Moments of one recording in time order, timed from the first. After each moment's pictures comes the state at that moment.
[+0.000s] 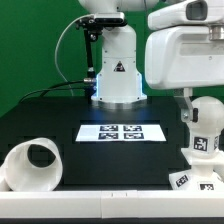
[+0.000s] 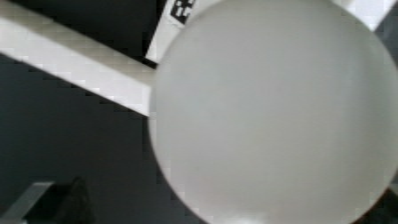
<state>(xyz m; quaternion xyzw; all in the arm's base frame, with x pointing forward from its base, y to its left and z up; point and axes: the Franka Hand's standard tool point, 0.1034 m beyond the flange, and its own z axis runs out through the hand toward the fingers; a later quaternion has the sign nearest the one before) 0.640 0.095 0.127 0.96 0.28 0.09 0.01</state>
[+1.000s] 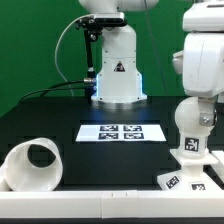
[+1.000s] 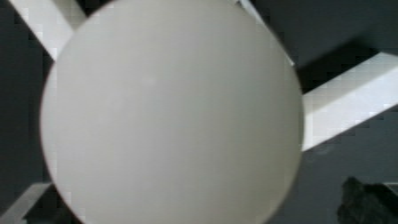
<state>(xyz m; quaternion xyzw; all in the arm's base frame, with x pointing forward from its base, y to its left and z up) 0.619 0.103 0.119 0.87 0.48 0.02 0.03</state>
